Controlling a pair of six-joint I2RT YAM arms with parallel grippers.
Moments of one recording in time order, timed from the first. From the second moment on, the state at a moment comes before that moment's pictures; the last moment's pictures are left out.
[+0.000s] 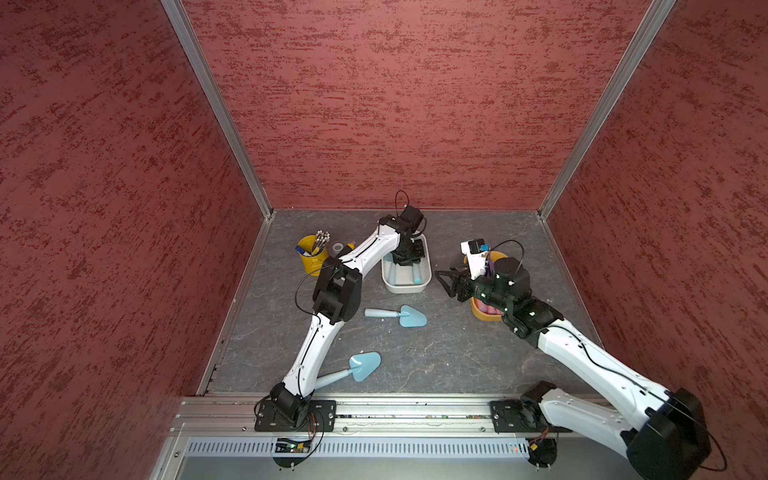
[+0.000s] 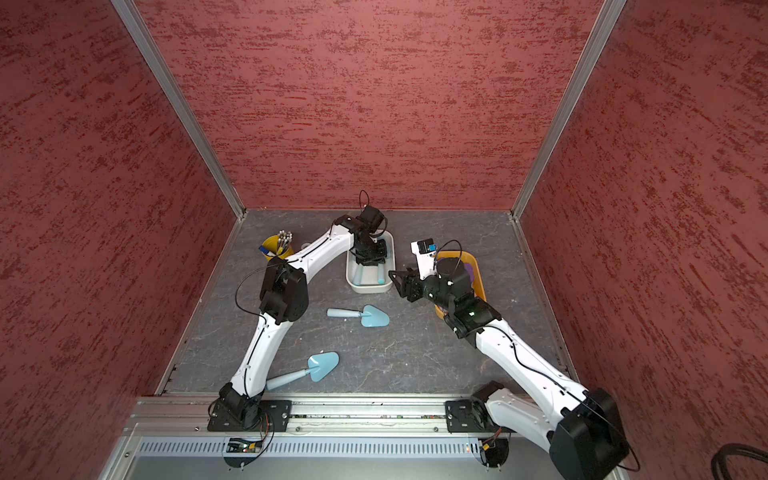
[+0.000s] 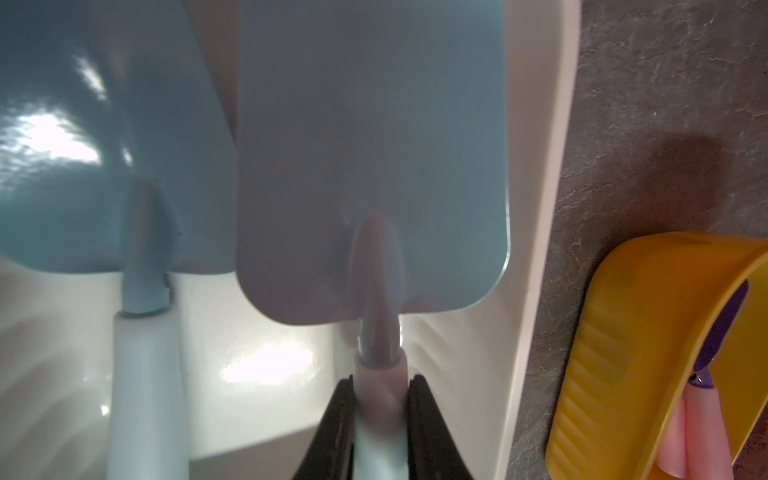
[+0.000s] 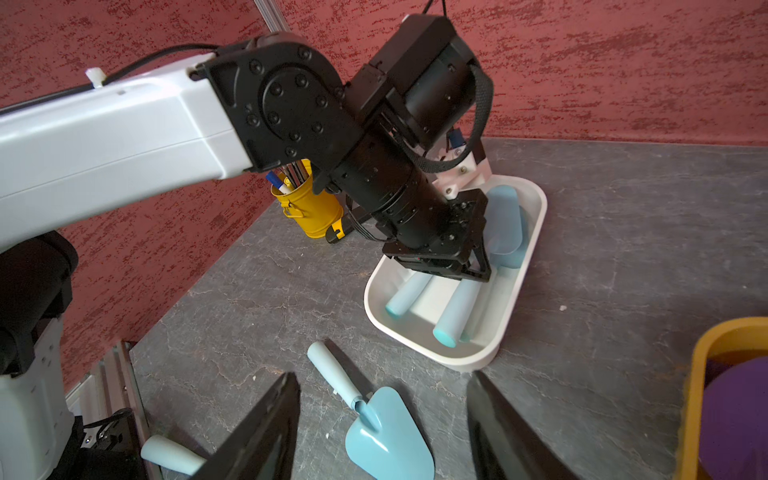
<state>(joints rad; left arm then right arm) -0.57 2.44 2.25 -1.02 0.19 -0.68 0.51 1.05 0.74 -0.01 -0.26 0.32</state>
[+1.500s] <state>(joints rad) -0.56 2.49 2.27 -0.93 0.21 -0.72 0.51 1.05 0.74 -0.01 -0.26 0.30</state>
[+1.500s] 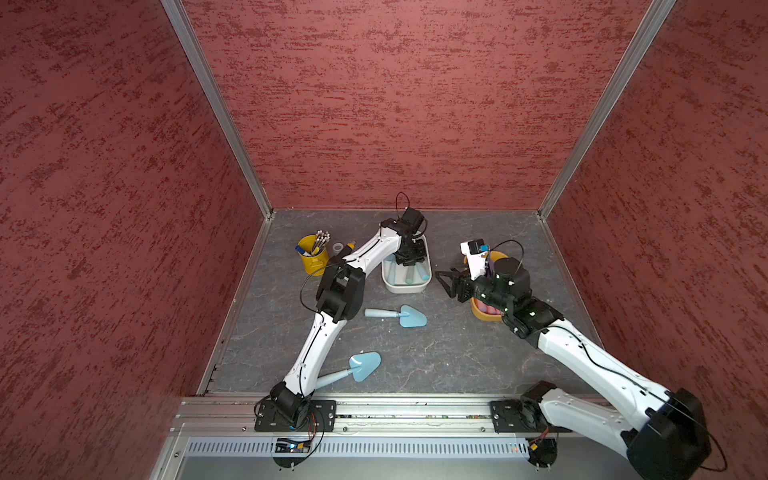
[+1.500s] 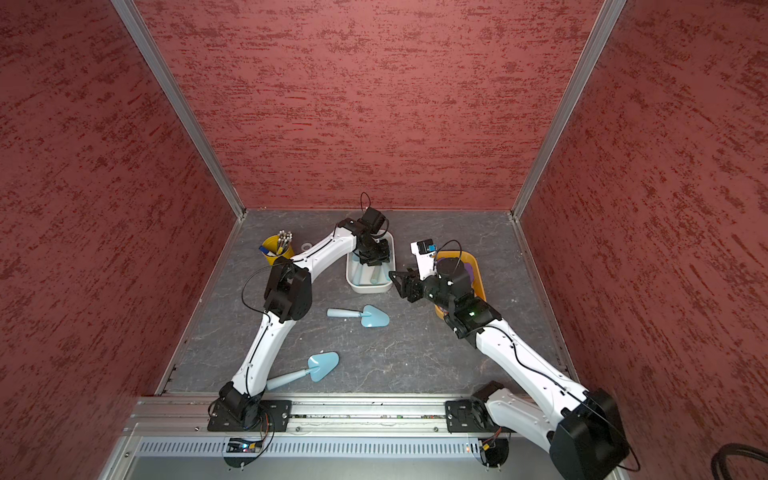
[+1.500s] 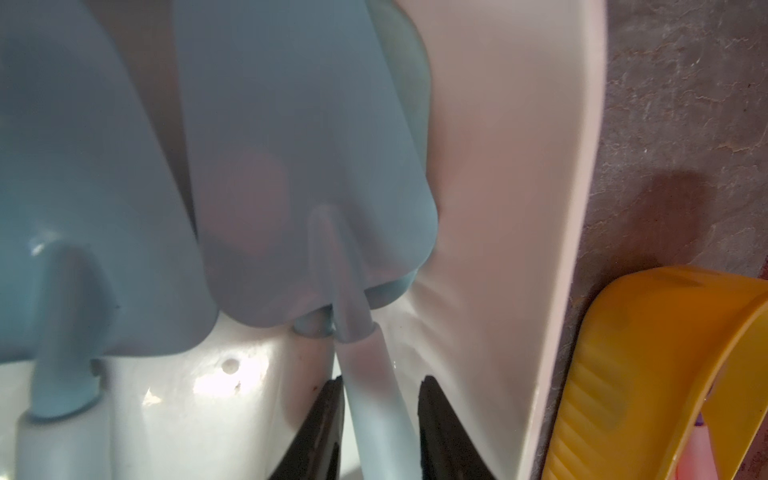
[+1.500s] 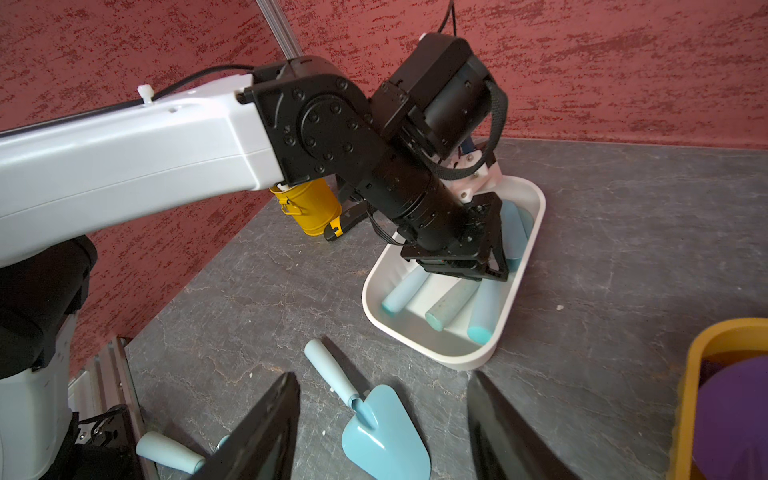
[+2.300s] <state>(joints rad) -0.54 2.41 2.15 -0.90 0.20 -0.67 0.51 1.07 0.74 -0.01 -0.27 0.30</state>
